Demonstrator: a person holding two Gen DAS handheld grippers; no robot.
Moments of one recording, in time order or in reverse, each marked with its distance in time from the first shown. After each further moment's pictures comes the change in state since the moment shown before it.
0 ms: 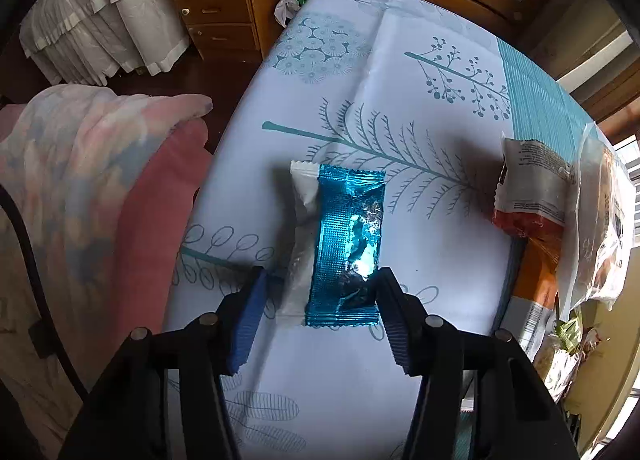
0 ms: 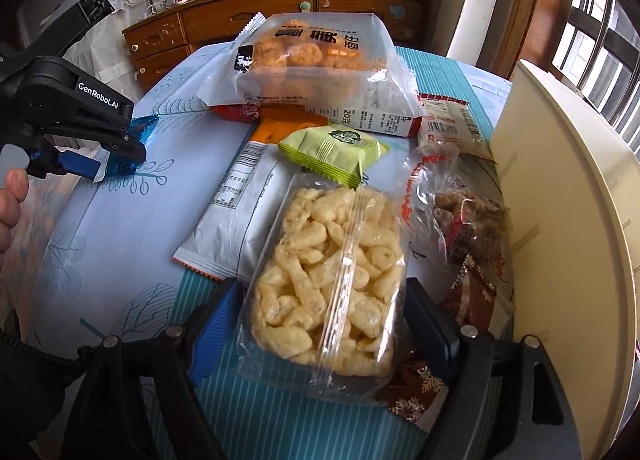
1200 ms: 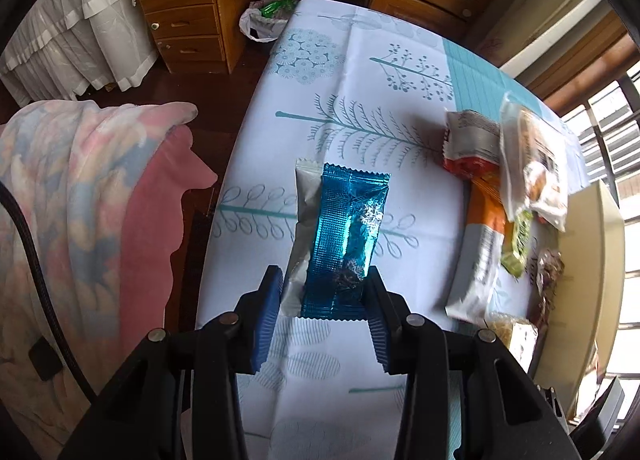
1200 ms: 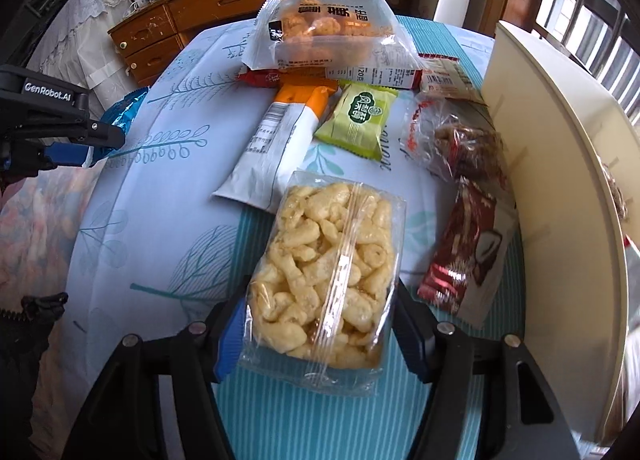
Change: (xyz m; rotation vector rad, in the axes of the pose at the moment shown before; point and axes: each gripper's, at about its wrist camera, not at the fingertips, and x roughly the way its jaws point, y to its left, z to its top) left arm -0.061 0.037 -0.040 0.104 -0.016 -0.153; right arm -0.037 0.028 -0.023 0.119 0.118 0.009
